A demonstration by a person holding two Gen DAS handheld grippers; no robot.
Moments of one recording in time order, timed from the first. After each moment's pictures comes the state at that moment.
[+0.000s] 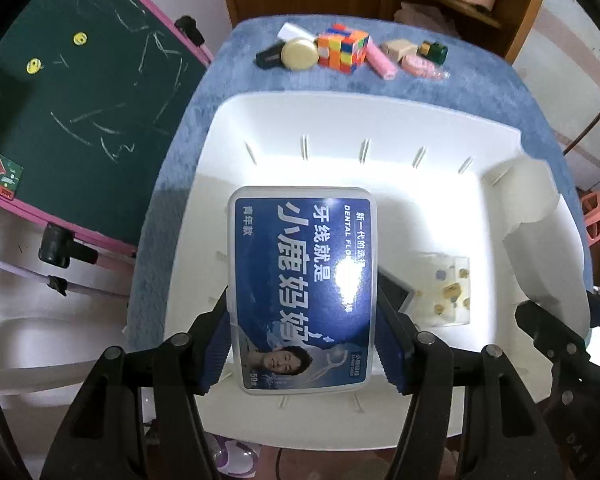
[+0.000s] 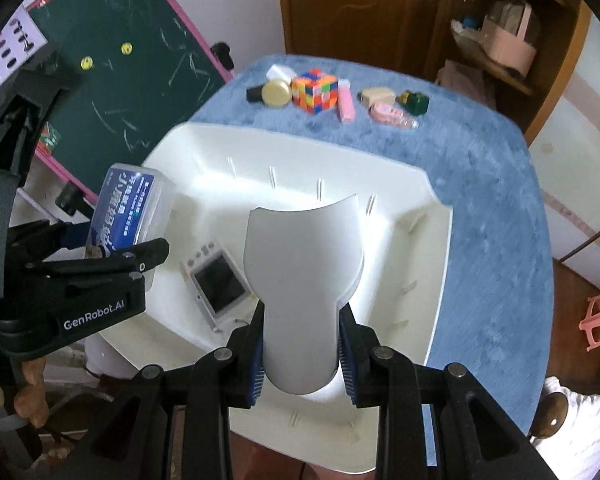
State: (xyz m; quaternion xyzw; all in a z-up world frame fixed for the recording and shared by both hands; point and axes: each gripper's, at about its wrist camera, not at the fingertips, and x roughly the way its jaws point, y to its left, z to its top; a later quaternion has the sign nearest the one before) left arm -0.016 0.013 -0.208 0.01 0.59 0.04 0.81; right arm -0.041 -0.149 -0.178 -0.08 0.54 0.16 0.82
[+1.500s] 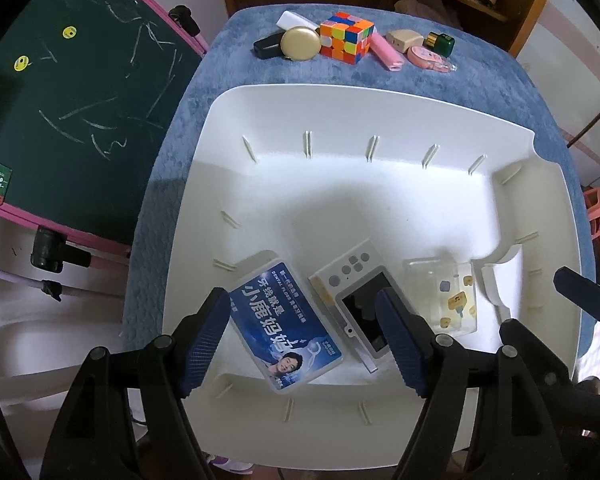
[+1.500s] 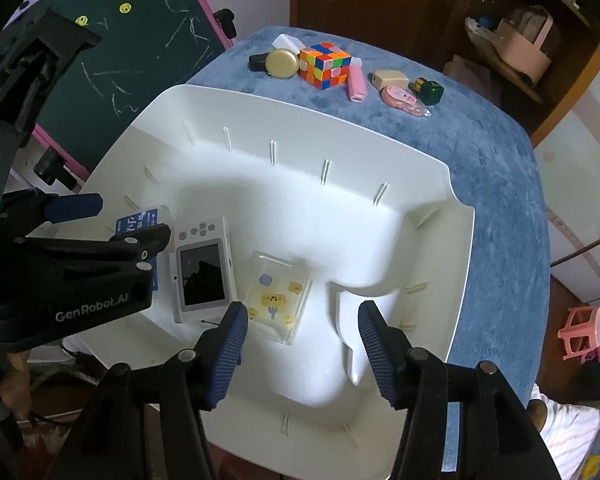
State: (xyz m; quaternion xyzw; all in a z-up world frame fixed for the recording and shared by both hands) left arm 0.000 0.023 -0.215 0.00 0.60 0.03 0.80; right arm -0.029 -0.125 -0.196 -0.13 0.56 0.15 0.80
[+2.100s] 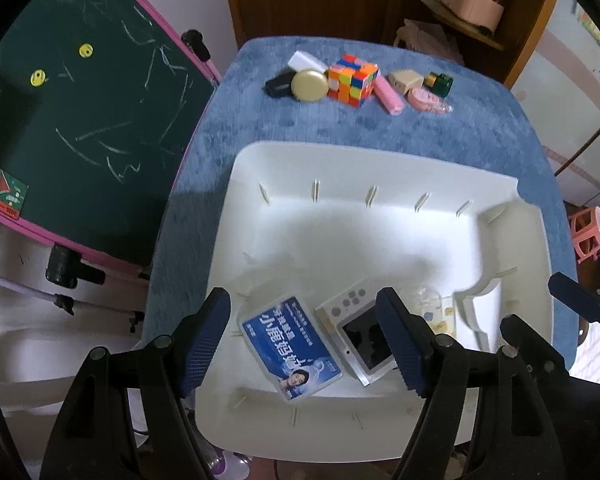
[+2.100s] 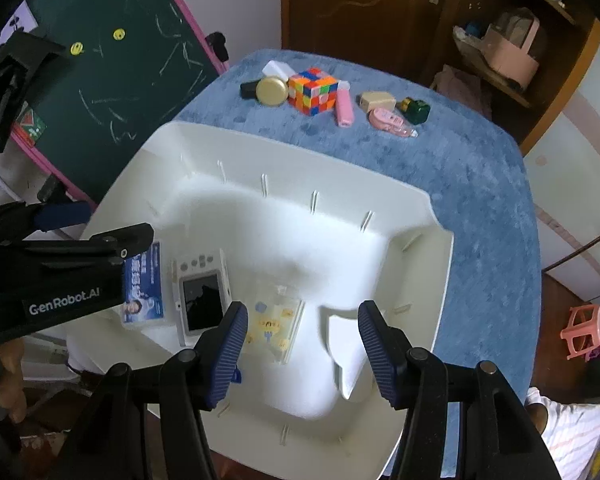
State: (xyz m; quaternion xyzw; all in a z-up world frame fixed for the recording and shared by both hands) left arm 0.008 0.029 -0.172 -0.01 0.57 0.03 0.82; right arm -0.018 -0.131 -0.170 -0.11 0.54 0.14 0.82
